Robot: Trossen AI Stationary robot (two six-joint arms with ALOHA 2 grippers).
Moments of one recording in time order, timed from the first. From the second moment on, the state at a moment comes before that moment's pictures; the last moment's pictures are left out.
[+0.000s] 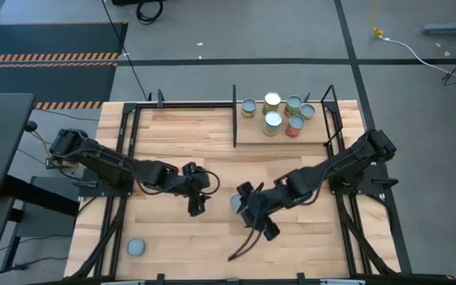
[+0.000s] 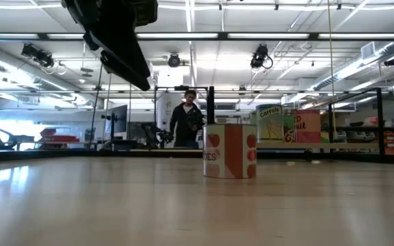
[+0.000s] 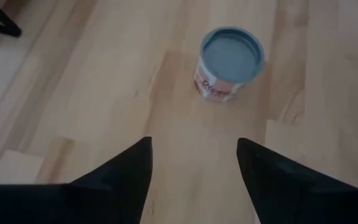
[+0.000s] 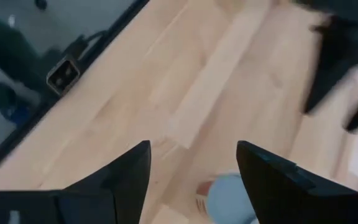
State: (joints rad) left arm -0.29 1.46 0.97 -0.41 -0.26 -0.47; right arm 0.42 1.68 1.42 -0.60 0.03 -0.16
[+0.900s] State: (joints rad) left arm -0.46 1.31 0.97 -0.64 -0.34 -0.69; right arm 0.41 1.83 1.42 -0.56 0.06 -0.15
